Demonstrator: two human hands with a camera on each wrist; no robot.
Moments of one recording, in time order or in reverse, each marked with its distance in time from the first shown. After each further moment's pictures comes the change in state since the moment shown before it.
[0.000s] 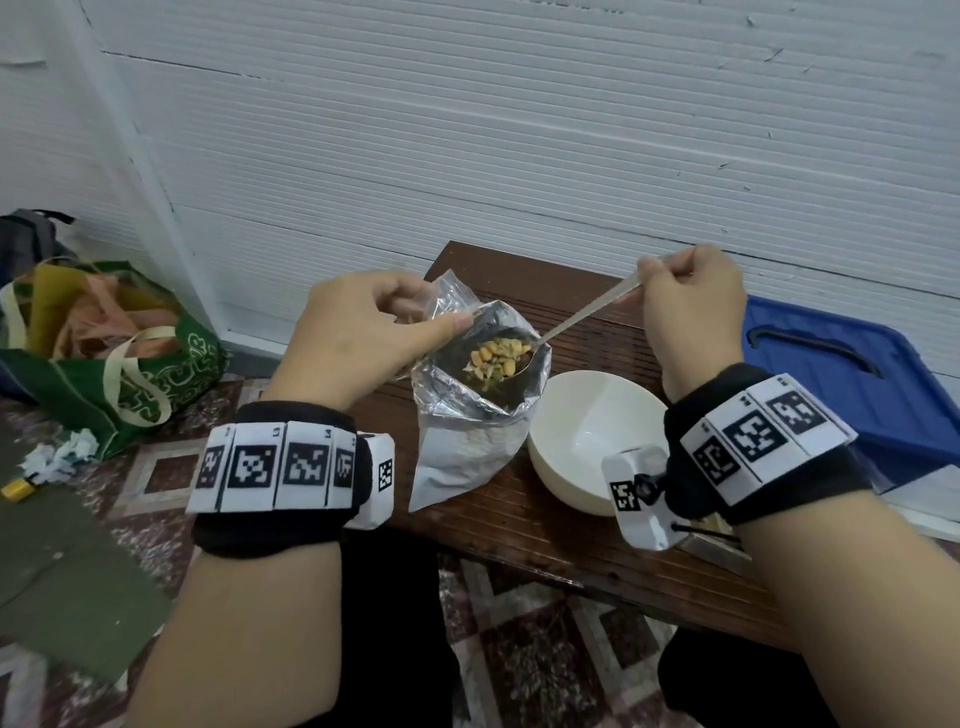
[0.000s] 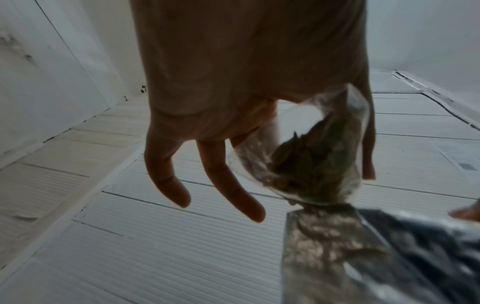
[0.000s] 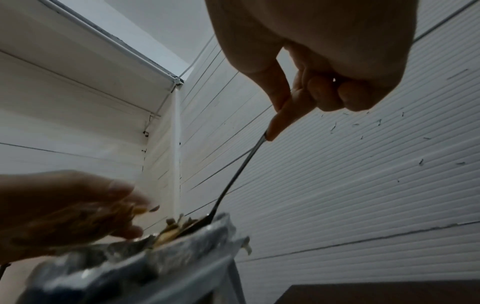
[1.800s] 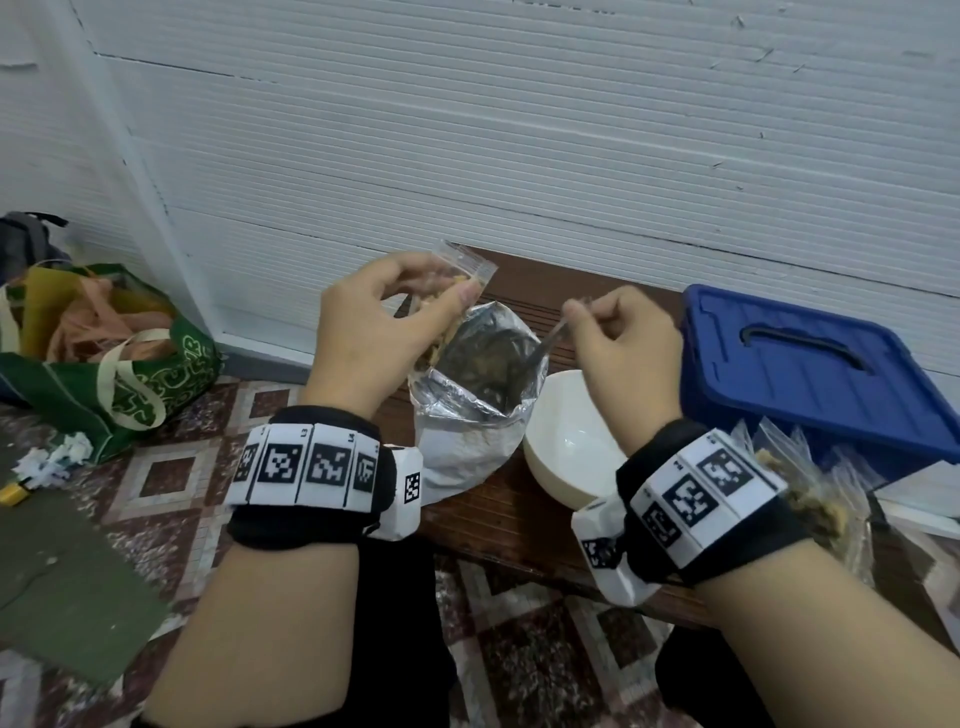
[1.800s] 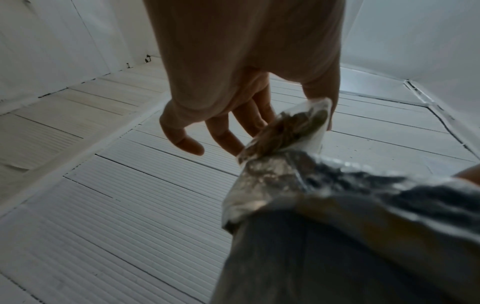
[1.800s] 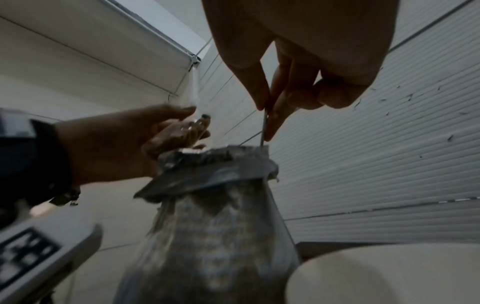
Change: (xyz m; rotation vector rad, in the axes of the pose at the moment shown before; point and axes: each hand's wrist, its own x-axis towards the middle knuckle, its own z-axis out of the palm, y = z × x) left_hand 0.001 0.003 0.023 -0.235 0.164 0.159; right_hand -0.039 0.017 0.015 -0.061 -0.120 -0.216
